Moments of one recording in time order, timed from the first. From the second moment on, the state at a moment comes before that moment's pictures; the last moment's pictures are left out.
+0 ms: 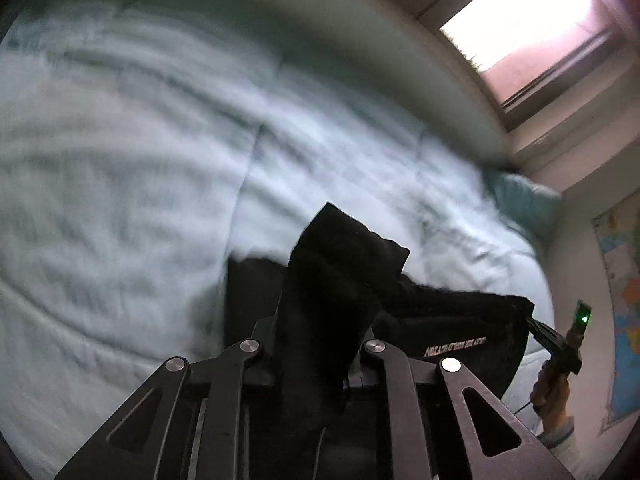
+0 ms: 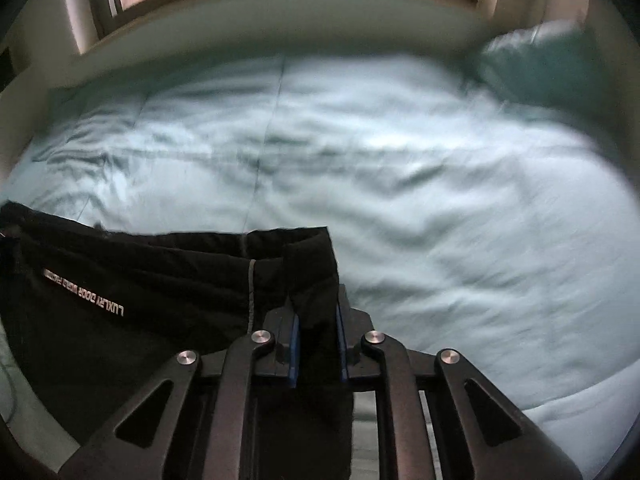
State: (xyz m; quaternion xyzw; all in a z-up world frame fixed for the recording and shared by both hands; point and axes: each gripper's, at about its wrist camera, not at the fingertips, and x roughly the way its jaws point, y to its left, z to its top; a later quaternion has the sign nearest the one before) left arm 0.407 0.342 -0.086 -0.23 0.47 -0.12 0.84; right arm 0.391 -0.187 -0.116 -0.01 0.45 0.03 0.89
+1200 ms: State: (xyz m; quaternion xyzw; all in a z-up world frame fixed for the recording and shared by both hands) left arm 0.353 0.252 -0.095 -0.14 0.51 -0.10 0.84; right arm 0.343 -0.108 -0.130 0.09 0.52 0.09 0.84
